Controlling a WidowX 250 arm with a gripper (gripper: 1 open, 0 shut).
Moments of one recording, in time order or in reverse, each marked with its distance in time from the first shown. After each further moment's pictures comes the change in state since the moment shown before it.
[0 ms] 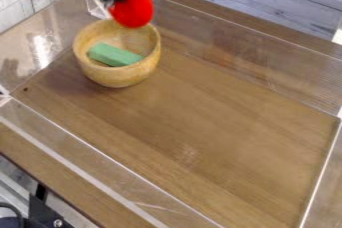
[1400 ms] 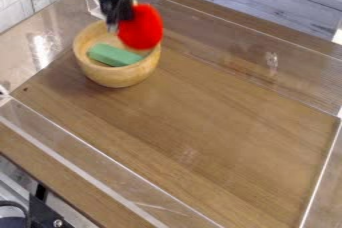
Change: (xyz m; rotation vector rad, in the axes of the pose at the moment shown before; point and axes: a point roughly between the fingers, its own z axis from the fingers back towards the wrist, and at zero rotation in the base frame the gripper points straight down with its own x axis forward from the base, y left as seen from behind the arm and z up) arm 0.012 -0.052 0.017 0.012 0.008 -0.076
